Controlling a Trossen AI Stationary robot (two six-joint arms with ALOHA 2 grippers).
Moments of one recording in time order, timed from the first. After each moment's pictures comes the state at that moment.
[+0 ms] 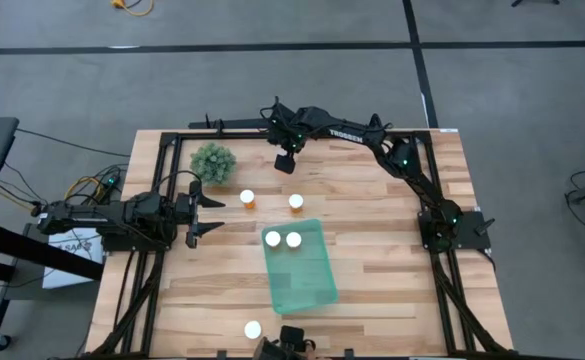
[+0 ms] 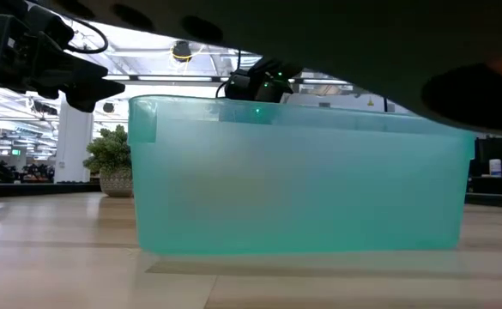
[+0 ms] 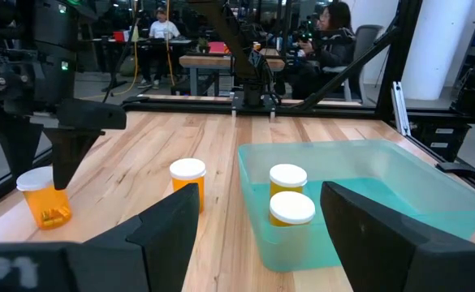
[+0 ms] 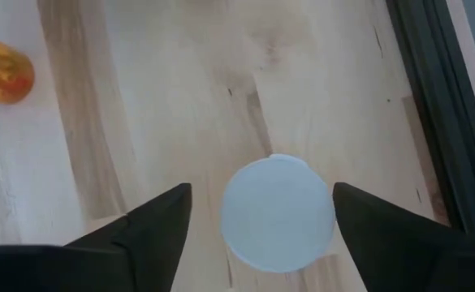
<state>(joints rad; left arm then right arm) 0.01 0.08 0.01 0.04 -0.03 -0.03 -0.48 2.43 2.20 -0.95 -0.16 -0.26</state>
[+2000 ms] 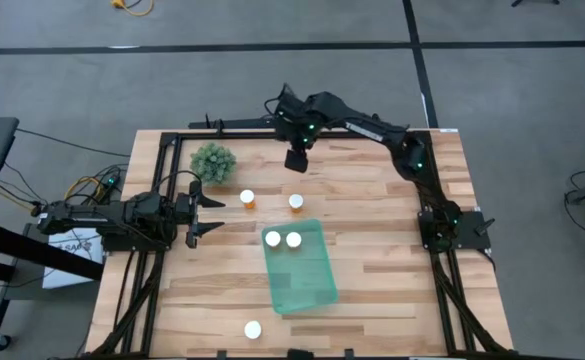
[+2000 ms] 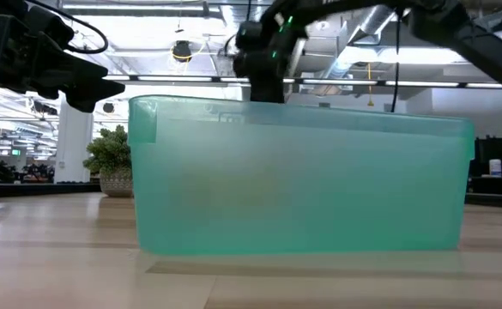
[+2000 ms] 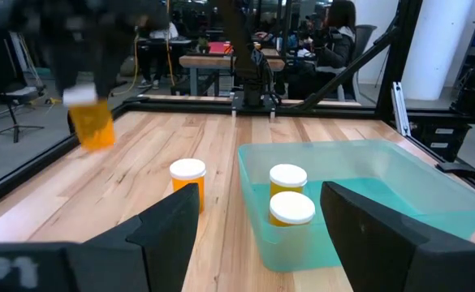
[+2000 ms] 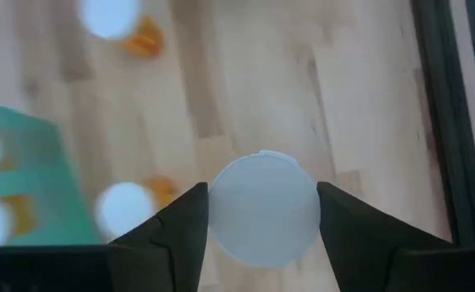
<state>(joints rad) 0.01 0.09 0.01 0.03 -0.03 -0.03 -0.43 2.27 2.35 -1.31 -0.20 -0.27</state>
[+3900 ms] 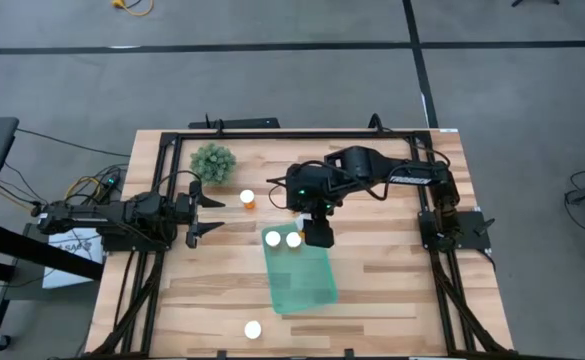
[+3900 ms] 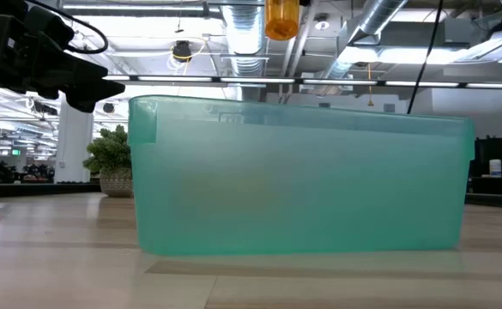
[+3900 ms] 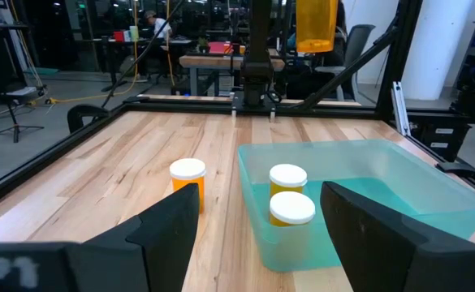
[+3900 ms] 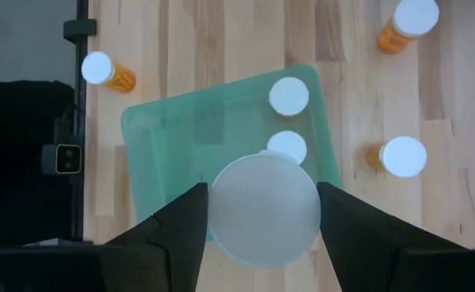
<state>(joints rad) 0.01 0.08 0.01 0.04 -0.03 -0.03 0.09 2.00 2.33 -1.48 -0.15 0.09</state>
